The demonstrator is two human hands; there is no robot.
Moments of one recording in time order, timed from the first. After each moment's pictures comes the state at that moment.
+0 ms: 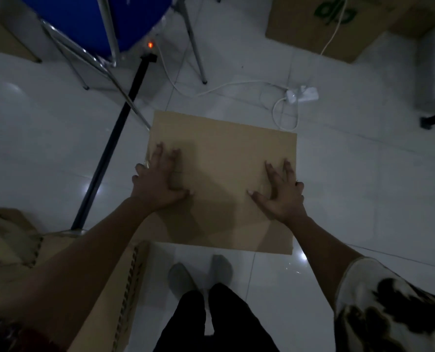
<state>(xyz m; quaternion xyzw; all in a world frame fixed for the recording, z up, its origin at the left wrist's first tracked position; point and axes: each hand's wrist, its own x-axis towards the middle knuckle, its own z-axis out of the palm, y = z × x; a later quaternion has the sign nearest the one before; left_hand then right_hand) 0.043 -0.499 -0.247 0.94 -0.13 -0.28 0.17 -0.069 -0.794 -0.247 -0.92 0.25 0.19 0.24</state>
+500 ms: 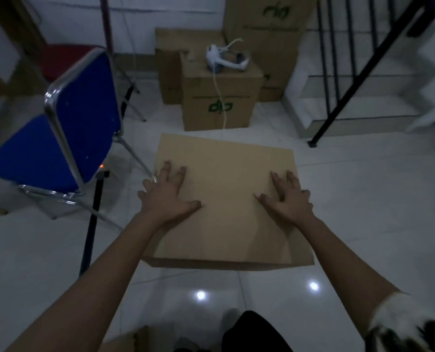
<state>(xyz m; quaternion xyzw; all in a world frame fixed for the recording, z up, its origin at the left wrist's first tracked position) 0.048 -0.617 0.016 0.92 -0.29 -0.21 0.16 -0.145 -0.858 0.018 -0.88 0.41 0.05 0.24</state>
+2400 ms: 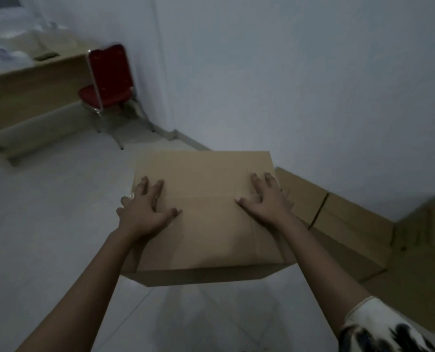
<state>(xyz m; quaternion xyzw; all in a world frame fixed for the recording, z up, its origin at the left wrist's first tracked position) -0.724 -1.010 0.147 0.17 -0.97 -0.18 -0.03 -0.808 -0.718 0.146 -0.06 0.97 -0.23 0.10</state>
